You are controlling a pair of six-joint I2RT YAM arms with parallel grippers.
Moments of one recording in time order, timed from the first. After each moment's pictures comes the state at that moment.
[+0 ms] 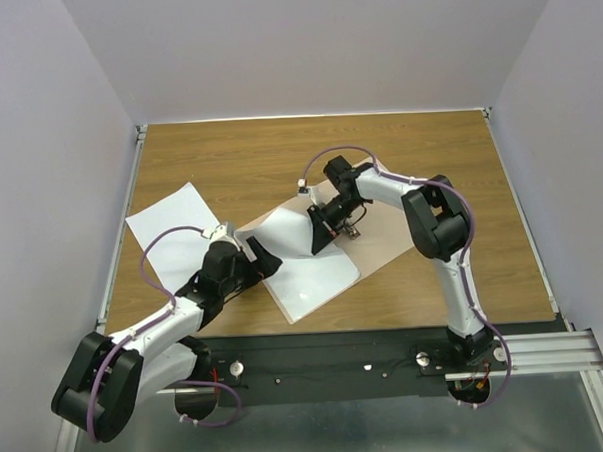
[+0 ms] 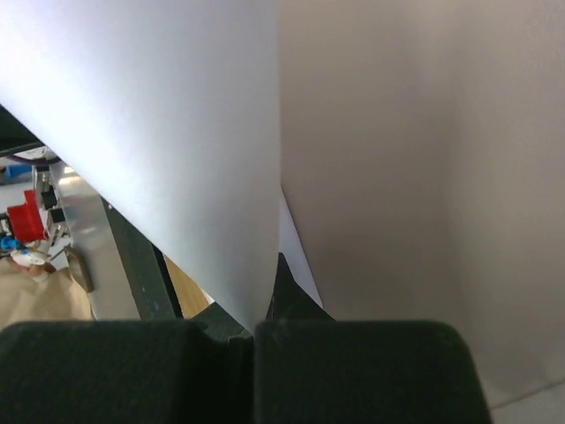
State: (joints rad) left arm -0.48 1.03 0.25 0.19 0.05 -0.86; right arm 0.54 2.28 1.65 -0.81 -0.96 -0.28
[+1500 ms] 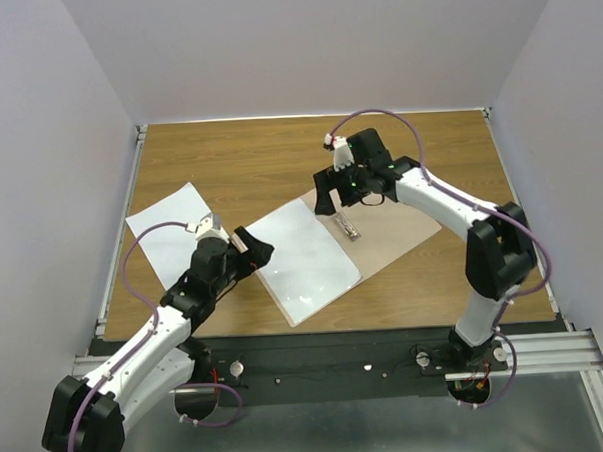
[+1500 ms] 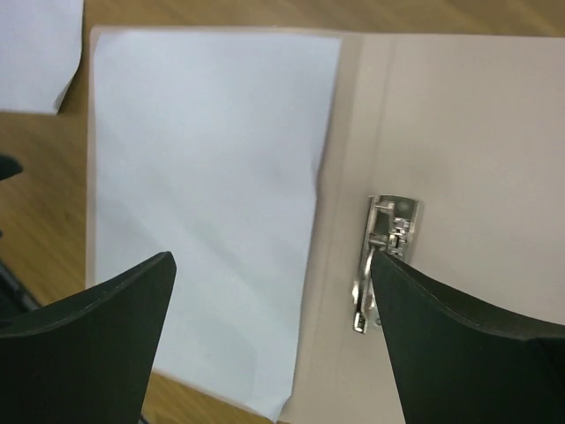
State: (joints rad) left arm -0.48 0.81 0.32 -0.02 -0.05 -0.88; right arm 0.54 1.84 1.45 -0.50 -0.38 0.06
